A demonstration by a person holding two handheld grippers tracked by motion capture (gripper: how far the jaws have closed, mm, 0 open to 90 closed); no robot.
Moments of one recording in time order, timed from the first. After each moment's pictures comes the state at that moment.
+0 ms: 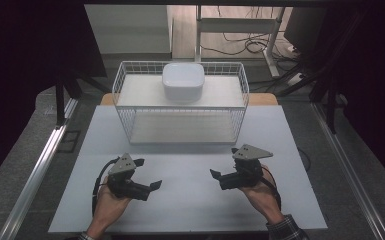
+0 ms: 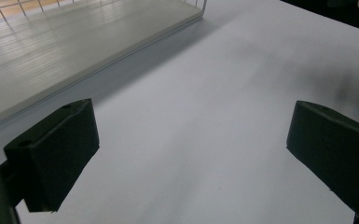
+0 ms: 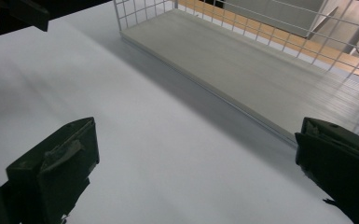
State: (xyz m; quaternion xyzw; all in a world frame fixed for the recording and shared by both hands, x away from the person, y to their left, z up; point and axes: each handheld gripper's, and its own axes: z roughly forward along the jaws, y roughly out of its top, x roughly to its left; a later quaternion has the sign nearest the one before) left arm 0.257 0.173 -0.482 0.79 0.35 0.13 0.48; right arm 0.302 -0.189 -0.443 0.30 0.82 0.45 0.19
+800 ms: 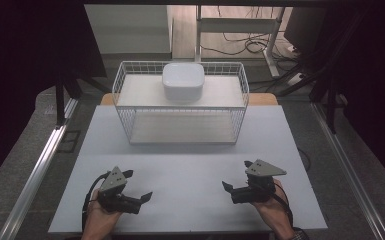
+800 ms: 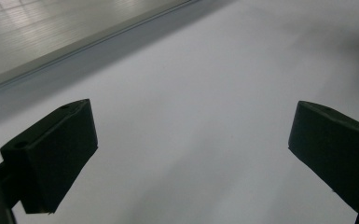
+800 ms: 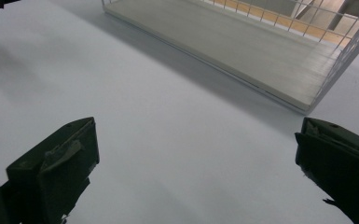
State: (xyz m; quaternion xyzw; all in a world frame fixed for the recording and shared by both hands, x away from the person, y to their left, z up) left arm 0.225 0.192 -0.505 0.79 0.37 0.16 0.46; right arm 0.274 -0.222 -0.466 0.32 0.82 0.43 0.21
